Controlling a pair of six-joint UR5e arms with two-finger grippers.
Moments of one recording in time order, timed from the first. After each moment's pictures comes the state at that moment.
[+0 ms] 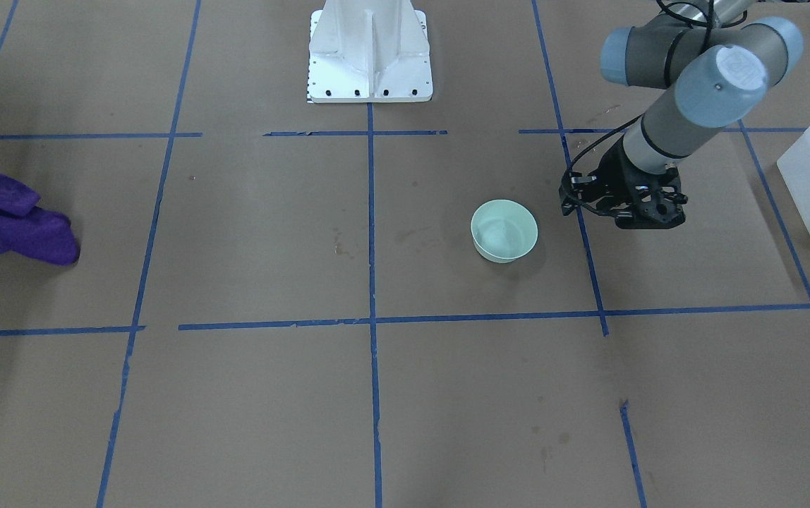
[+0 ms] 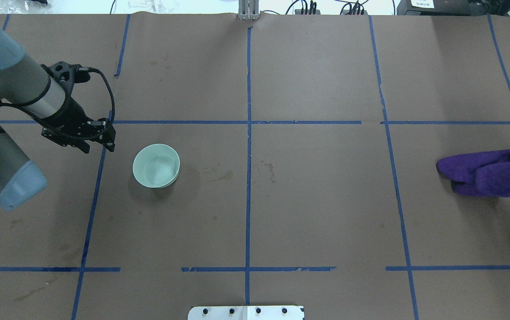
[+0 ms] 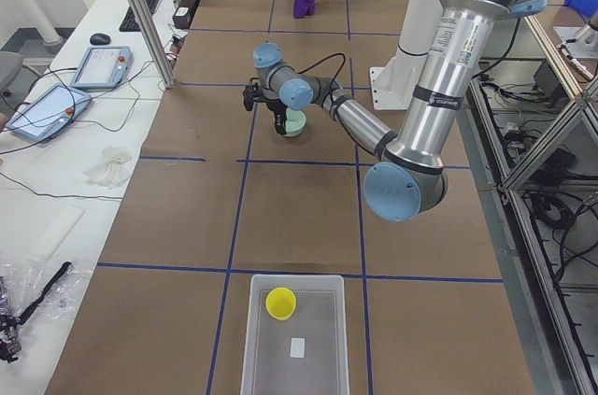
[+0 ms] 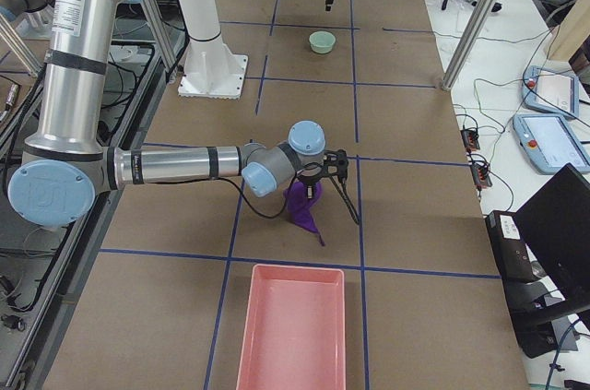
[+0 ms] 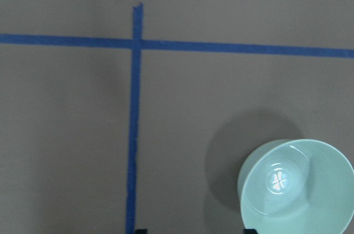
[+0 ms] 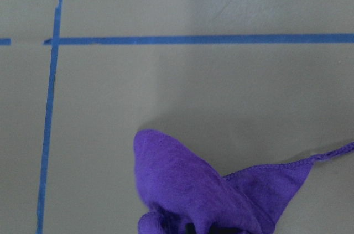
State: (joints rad) left arm -0.83 -1.89 -1.82 -1.67 -2.25 -0.97; right arm 1.25 -1.76 1.80 -1.03 2.42 0.62
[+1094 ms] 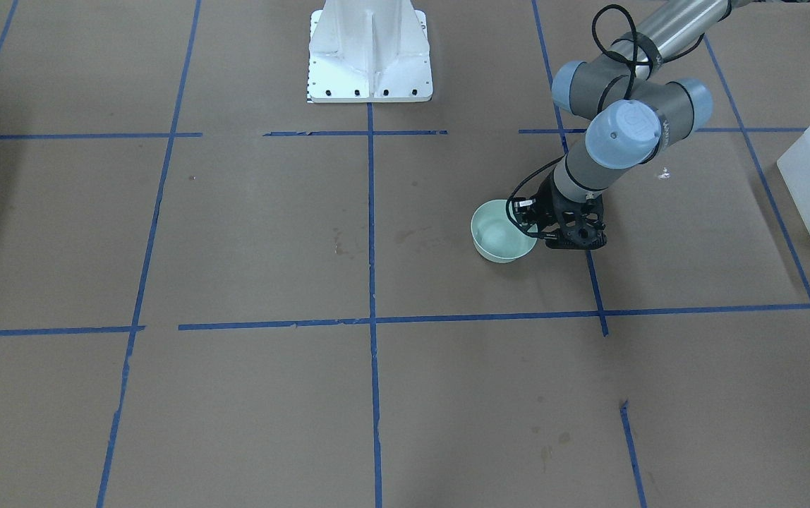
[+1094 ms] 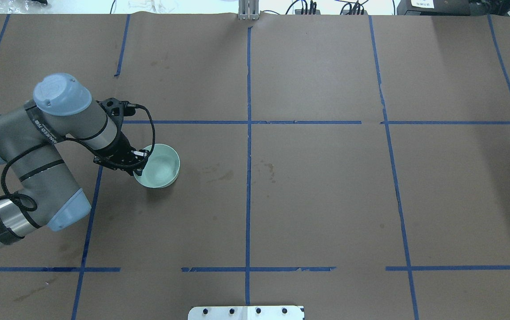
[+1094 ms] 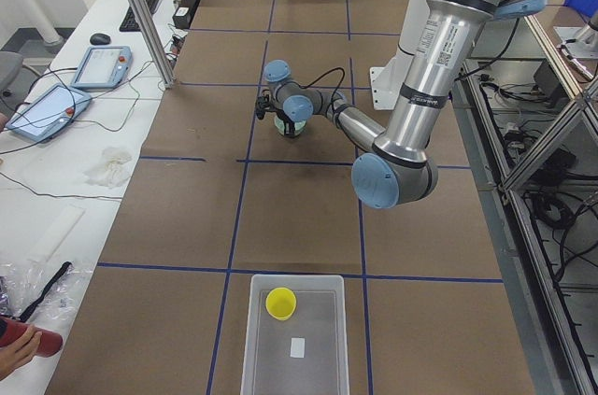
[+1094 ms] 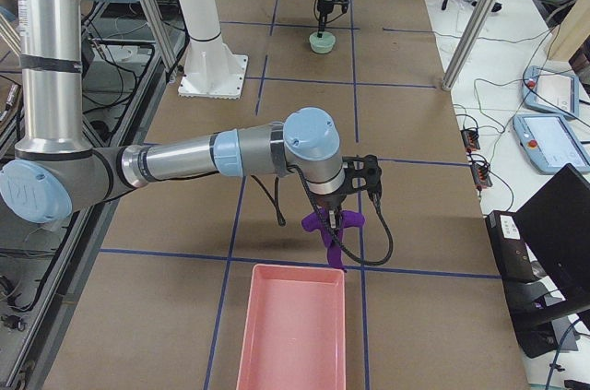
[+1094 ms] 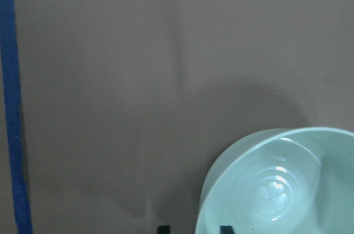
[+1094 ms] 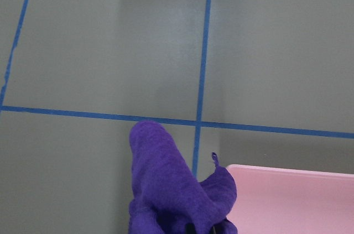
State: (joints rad) left arm -0.71 -1.95 -1.65 -1.81 -2.18 -1.03; right arm 1.78 -1.61 1.87 -1.72 2.40 -0.15
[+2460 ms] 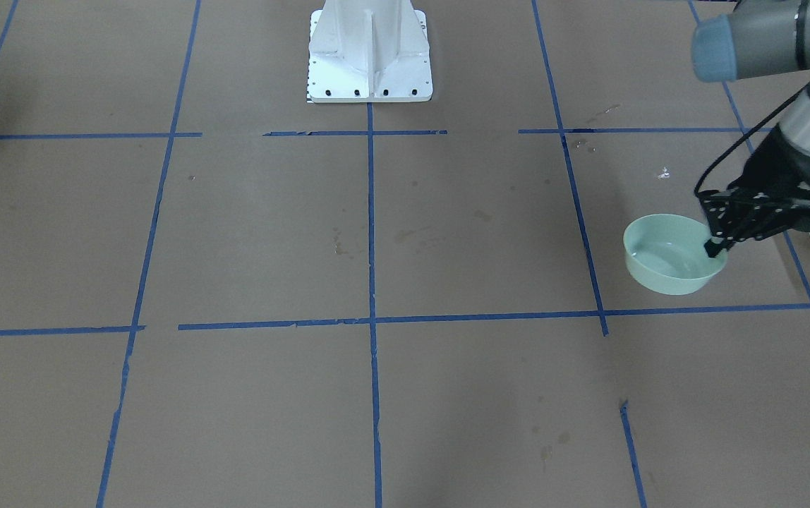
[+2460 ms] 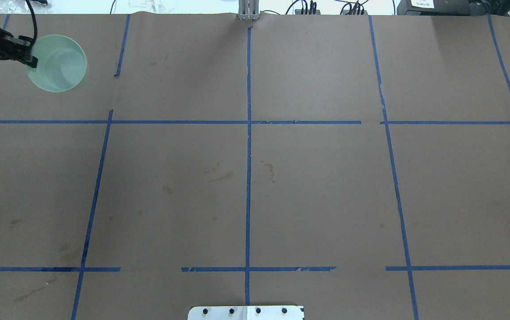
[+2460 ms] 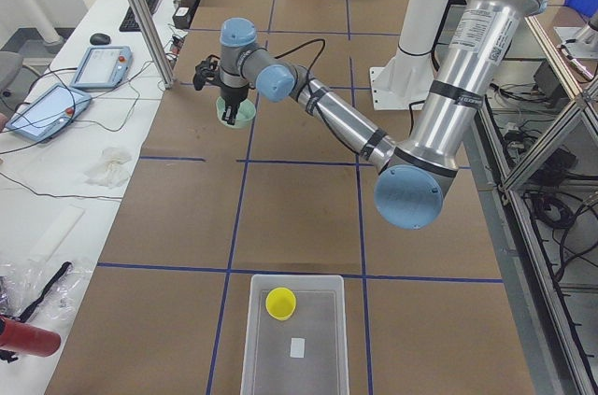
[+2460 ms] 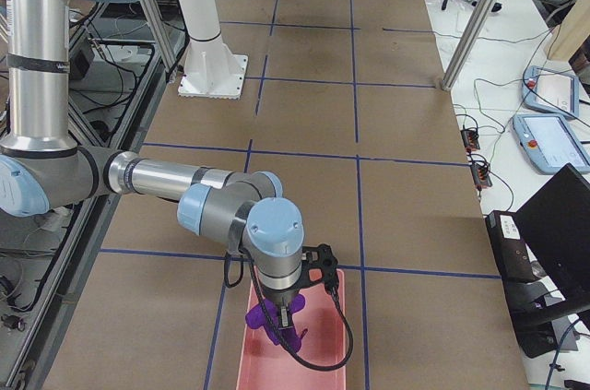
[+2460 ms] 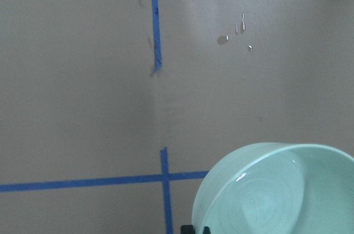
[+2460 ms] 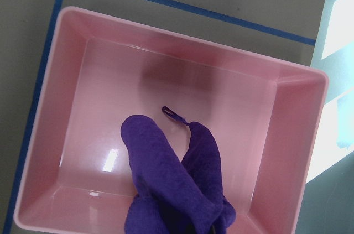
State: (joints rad) left arm -1.22 -1.90 -1.85 -1.60 -2.19 -0.51; right arm 1.89 -1.70 1.61 -1.69 2.16 -0.58
